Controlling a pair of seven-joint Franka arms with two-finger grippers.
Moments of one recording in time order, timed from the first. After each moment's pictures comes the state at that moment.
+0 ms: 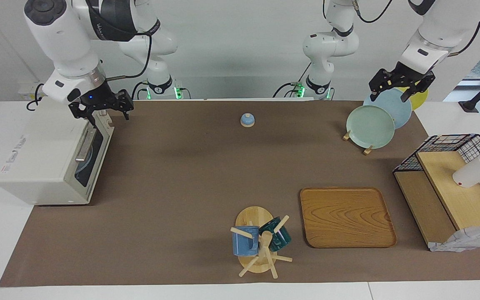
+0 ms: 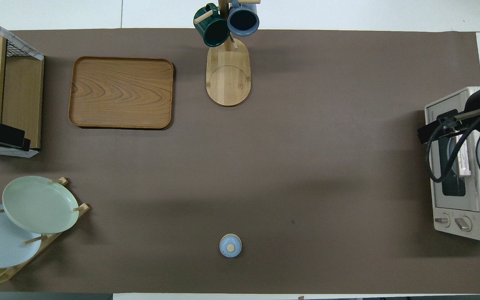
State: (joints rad) left arm 0.02 -0.05 -0.10 -1.54 -0.02 1.42 0.03; right arm 0.09 0.03 -0.05 -1.60 -0.06 1.53 -0.19
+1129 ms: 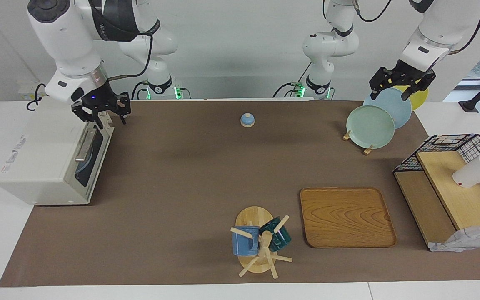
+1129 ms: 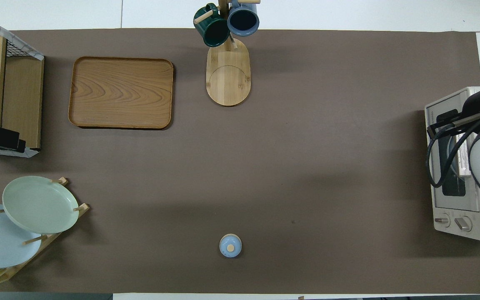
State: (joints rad) left arm 0.02 -0.08 -0.10 -1.54 -0.02 1.42 0.03; right arm 0.05 -0.02 -0.06 -1.75 -0.06 1.70 -0.26
